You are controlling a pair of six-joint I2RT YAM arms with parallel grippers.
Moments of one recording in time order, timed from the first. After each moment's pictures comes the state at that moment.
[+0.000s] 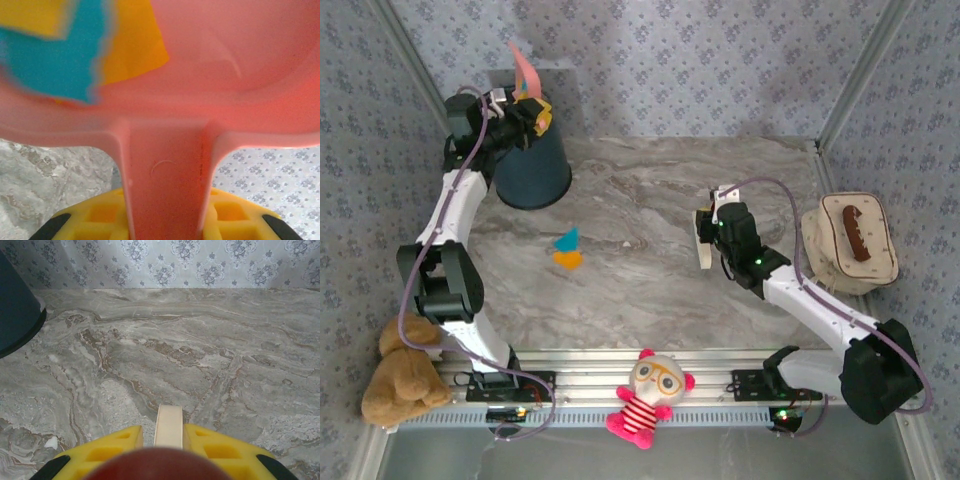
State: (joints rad) left arm 0.03 1.75 1.58 0.07 0.84 -1.39; right arm 0.53 1.17 0.75 0.00 0.27 0.24
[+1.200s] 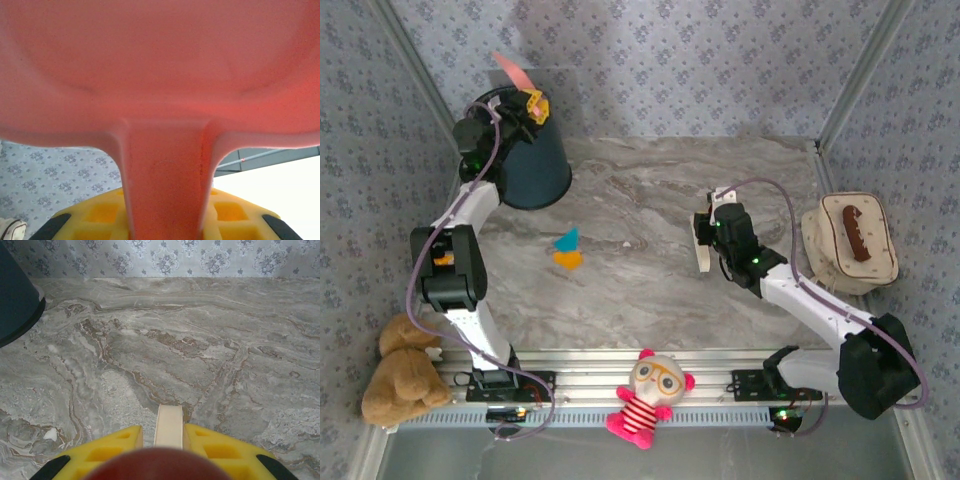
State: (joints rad) left arm 0.03 1.84 1.40 0.81 0.72 -2.07; right arm 0.53 1.20 0.74 0.00 0.25 0.25
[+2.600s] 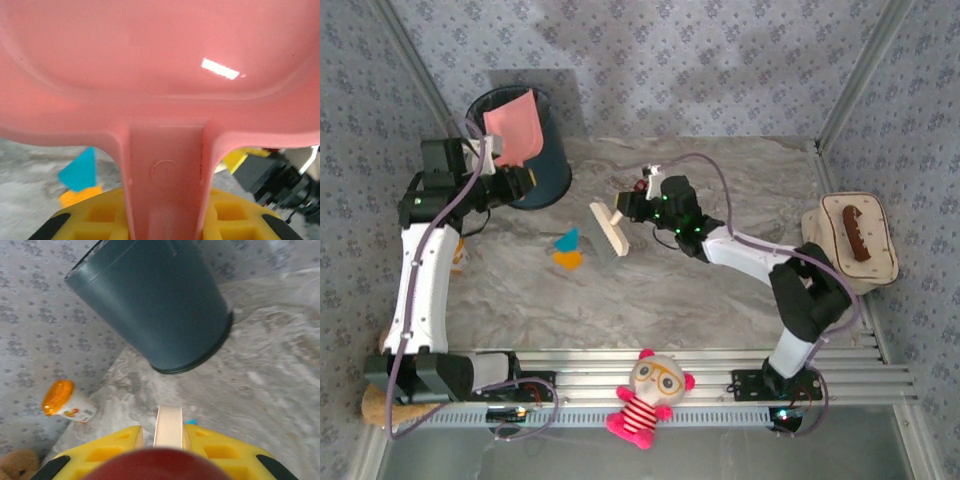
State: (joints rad) left arm 0.02 1.23 1.45 -0.91 0.50 -0.29; right arm 0.68 1.73 1.13 0.38 -0.23 0.58
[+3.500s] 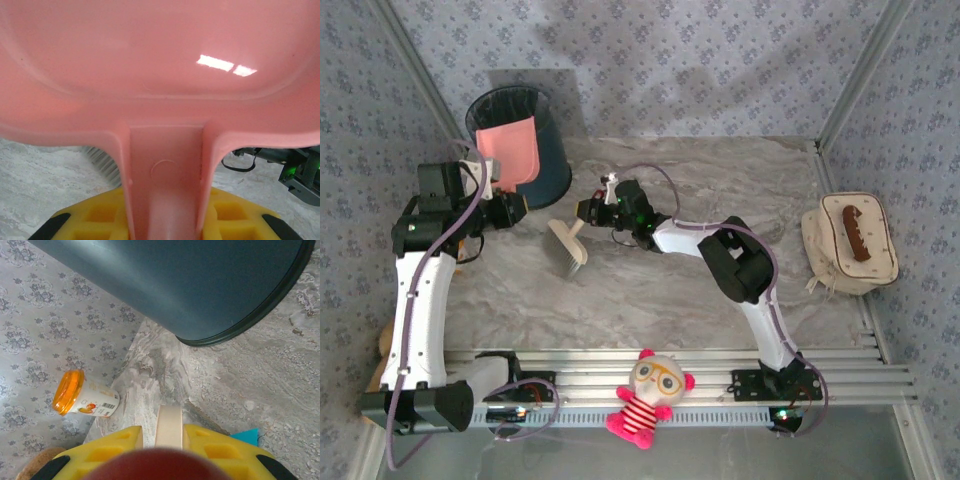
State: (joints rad) left arm 0.02 1.10 1.36 -1.01 0.40 -0.17; right arm 0.75 2.19 1.46 0.47 -0.35 0.80
